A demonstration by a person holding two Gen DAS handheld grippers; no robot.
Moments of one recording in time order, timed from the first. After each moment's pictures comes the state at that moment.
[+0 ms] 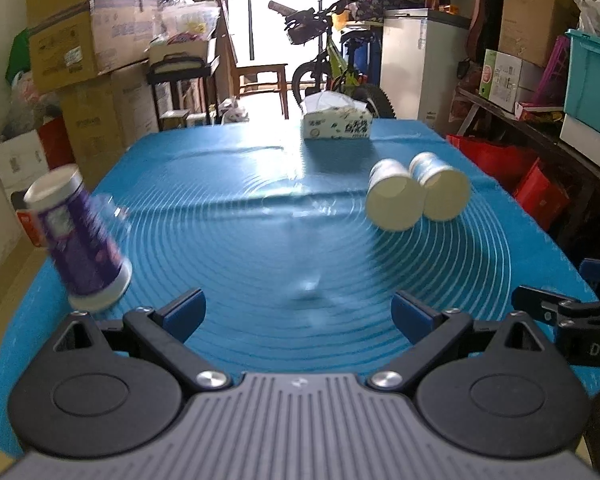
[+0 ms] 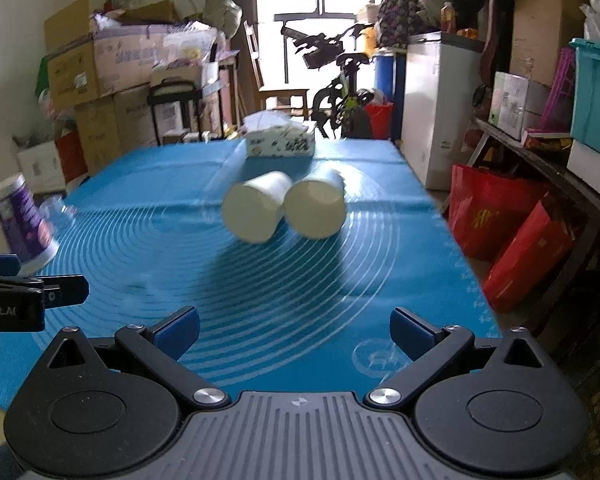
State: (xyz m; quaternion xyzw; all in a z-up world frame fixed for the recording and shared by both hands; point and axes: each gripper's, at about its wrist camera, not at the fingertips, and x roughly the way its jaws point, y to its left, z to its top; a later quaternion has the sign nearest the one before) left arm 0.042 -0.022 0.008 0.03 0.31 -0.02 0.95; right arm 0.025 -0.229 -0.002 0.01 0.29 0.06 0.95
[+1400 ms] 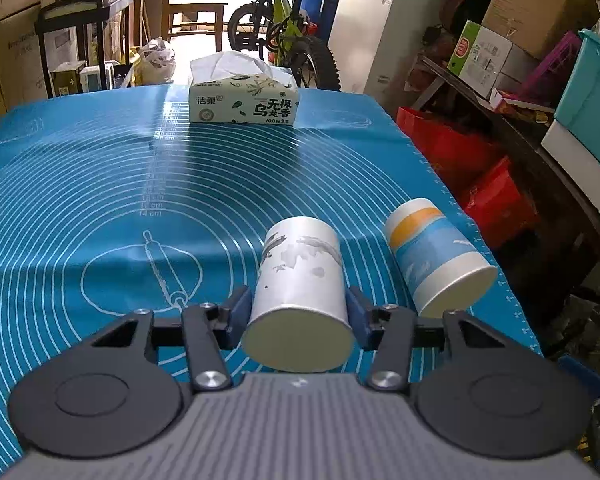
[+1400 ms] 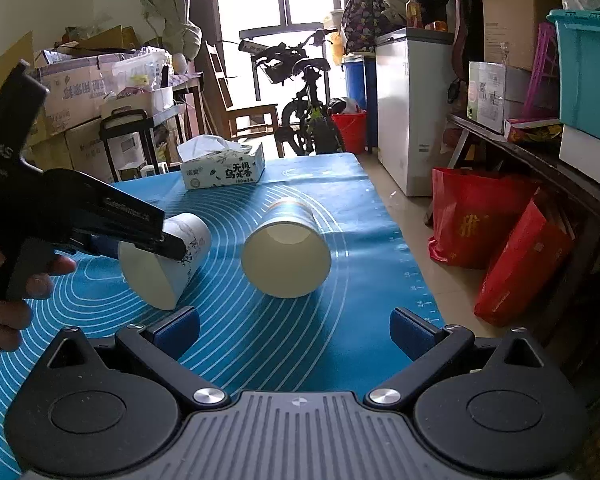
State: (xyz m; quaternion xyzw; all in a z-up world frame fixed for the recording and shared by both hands) left arm 0.225 -0.093 -0.011 -0.04 0.41 -0.12 0.90; right arm 0.116 -0.286 -0.028 0.04 0.28 0.03 0.96
